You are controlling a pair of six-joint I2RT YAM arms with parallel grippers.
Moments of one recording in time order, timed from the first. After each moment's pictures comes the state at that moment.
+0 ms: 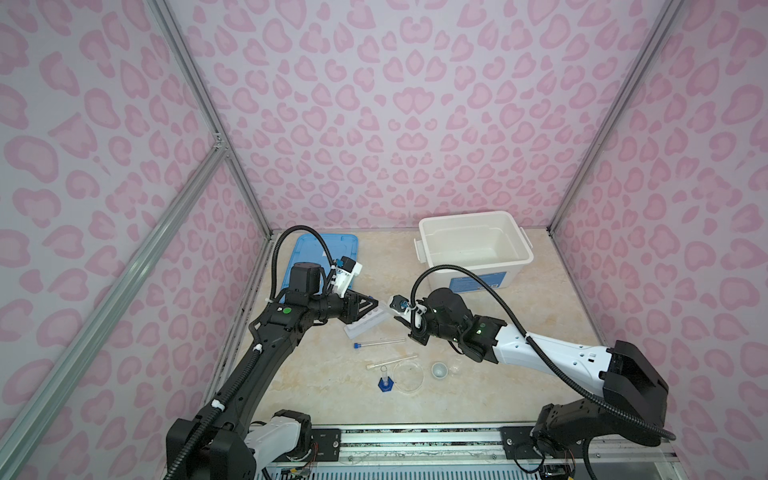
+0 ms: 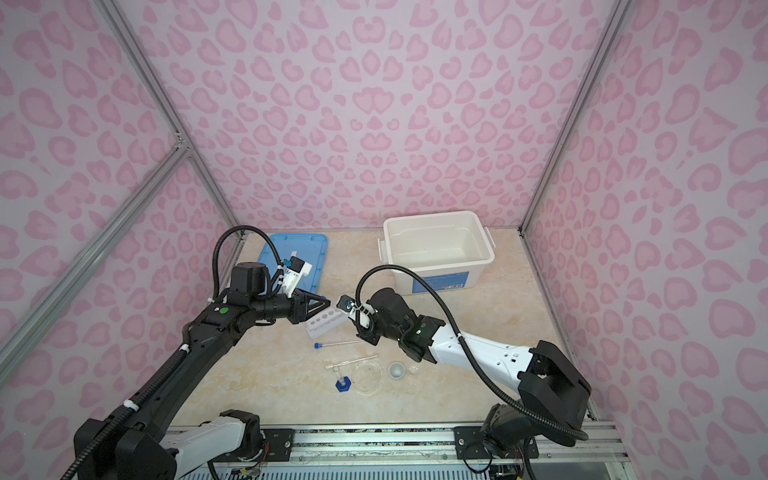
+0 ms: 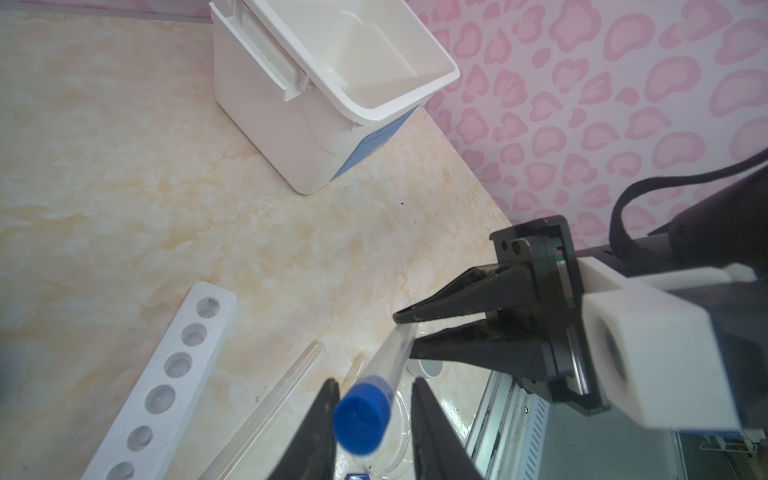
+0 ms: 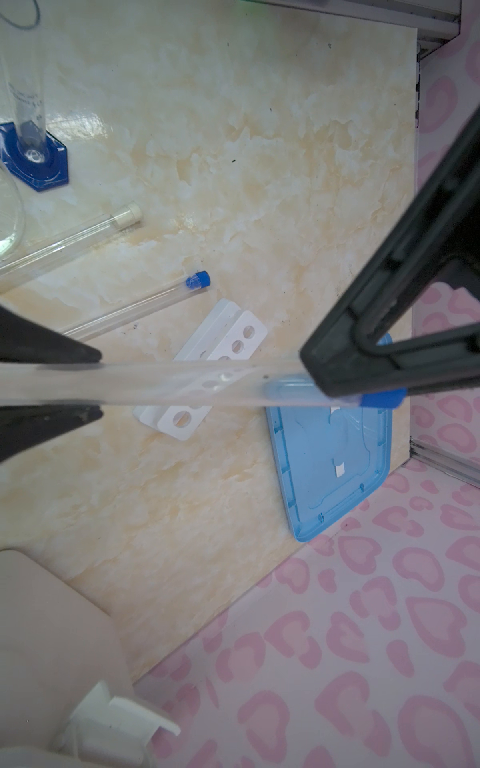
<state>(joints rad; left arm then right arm) -0.22 1.15 0.92 -0.48 0.81 -0.07 0.92 1.45 0.94 0.00 -0.04 -0.32</state>
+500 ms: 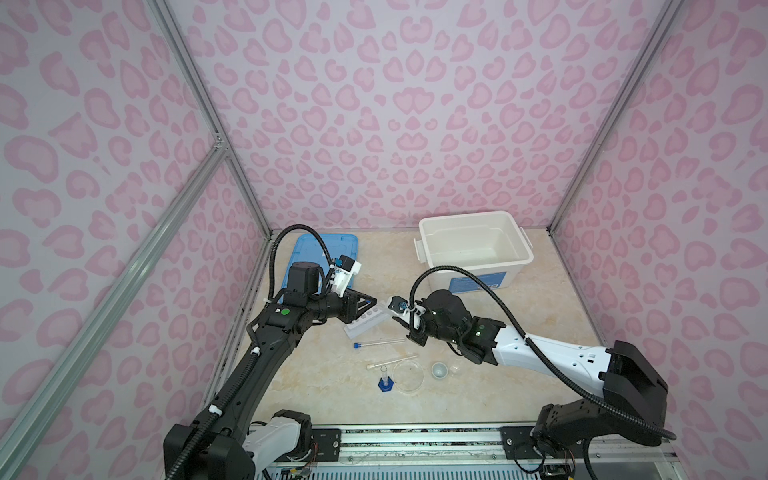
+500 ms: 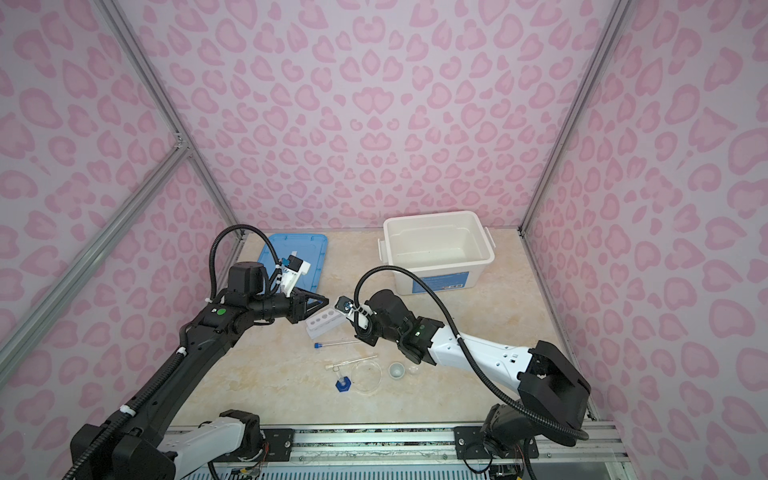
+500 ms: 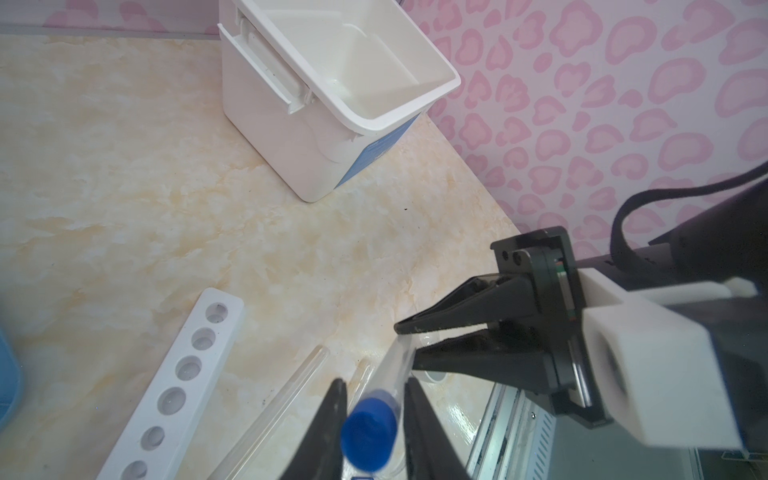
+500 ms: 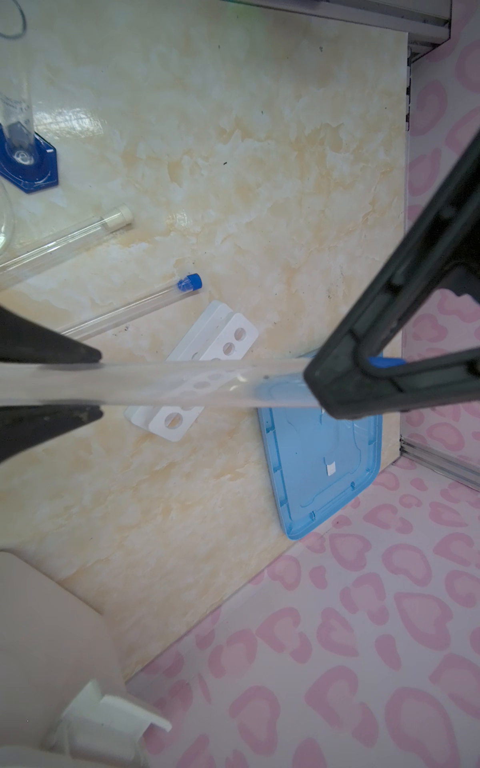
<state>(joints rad) -0.22 1.13 0.93 -0.48 0.79 -0.07 0.94 1.45 0.94 0.02 -0.03 -0.32</state>
